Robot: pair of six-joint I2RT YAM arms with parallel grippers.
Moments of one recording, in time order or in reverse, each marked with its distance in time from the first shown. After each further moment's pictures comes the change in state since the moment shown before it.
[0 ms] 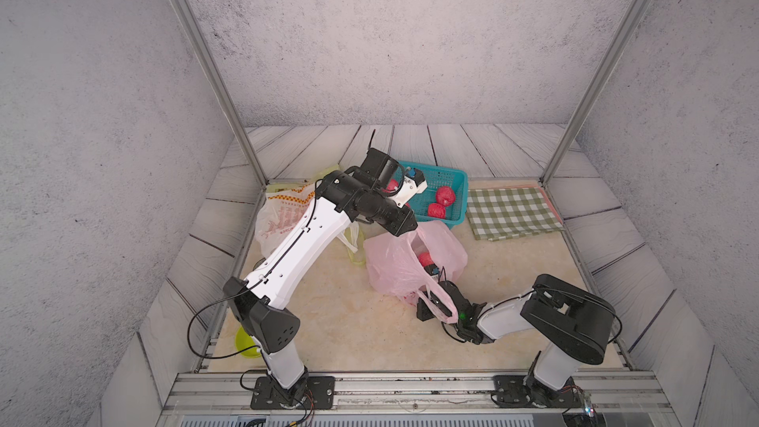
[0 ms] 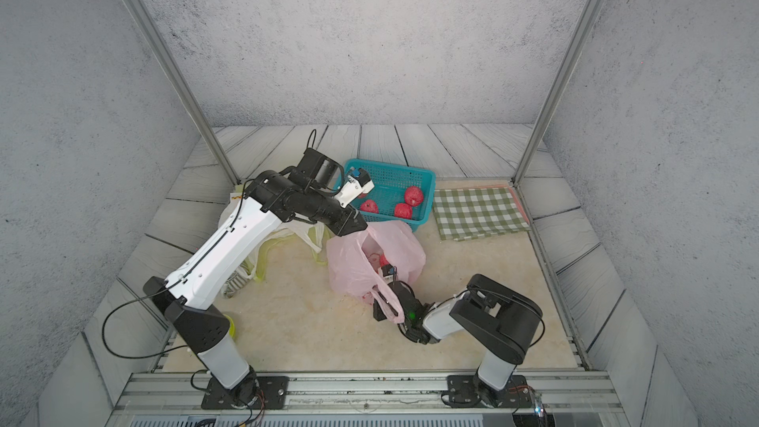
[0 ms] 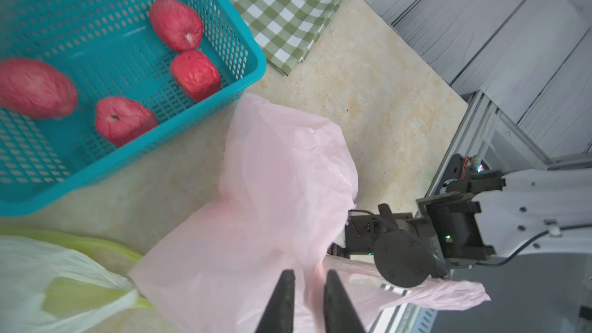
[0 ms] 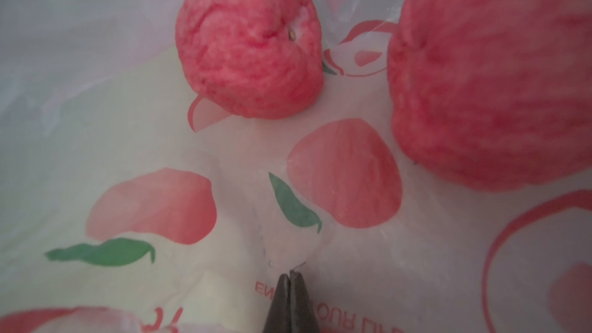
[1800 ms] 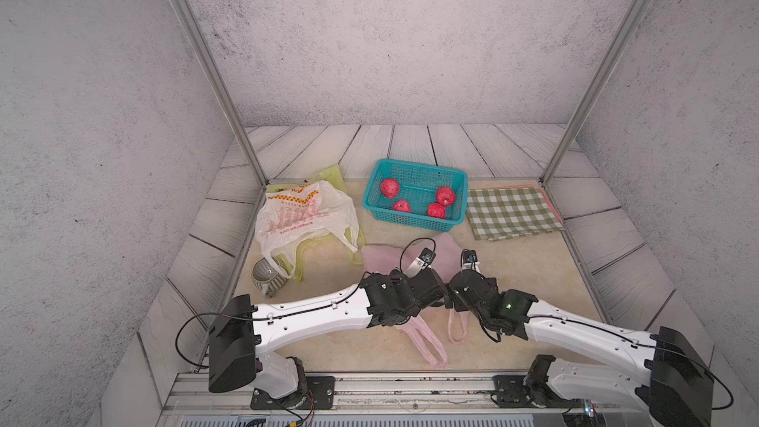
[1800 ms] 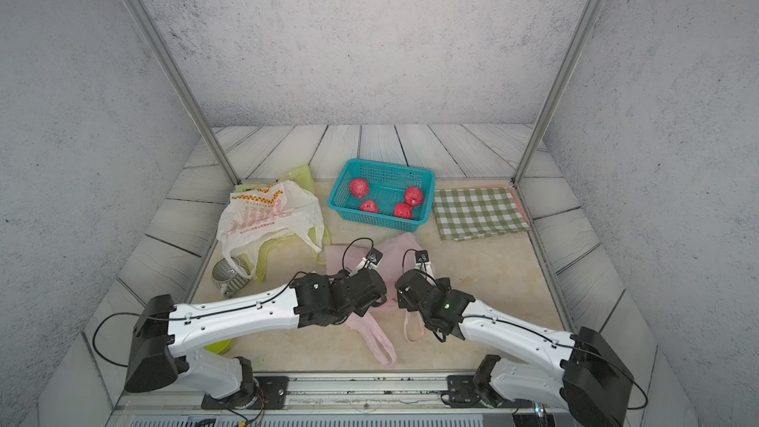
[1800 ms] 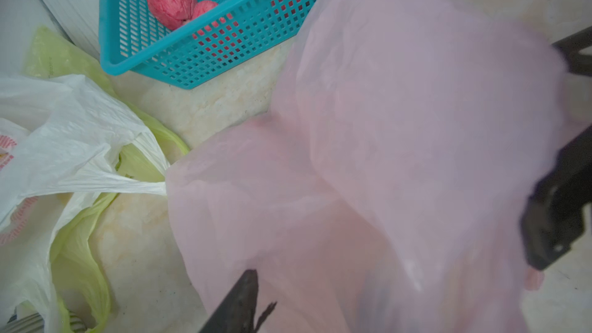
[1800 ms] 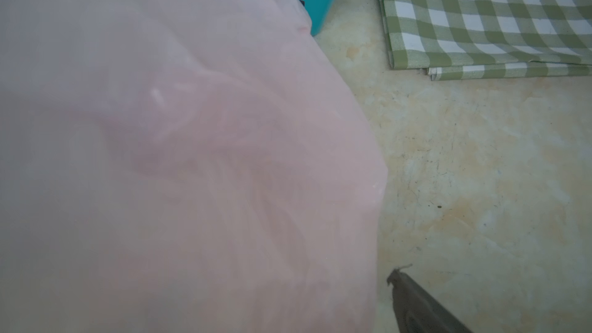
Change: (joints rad) left arm -0.552 -0.223 -0.806 0.408 -0.974 -0.489; right arm -0.064 -0.530 0.179 -0.997 0.413 0.033
